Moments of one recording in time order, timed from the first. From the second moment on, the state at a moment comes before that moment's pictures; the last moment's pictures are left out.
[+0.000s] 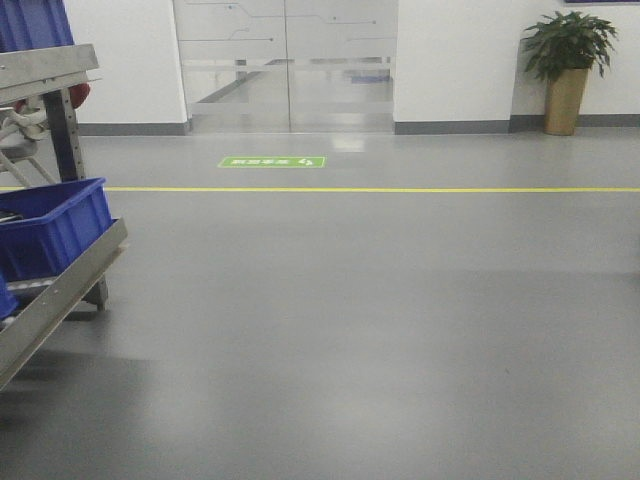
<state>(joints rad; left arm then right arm) 0.03 0.00 0.00 0.03 0.04 -0.06 -0.03 0.00 0.00 0.10 0.07 -0.08</state>
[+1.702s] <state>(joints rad) 0.04 0.00 0.00 0.03 0.04 -0.06 -0.03 0.00 0.00 0.10 0.07 -0.08</state>
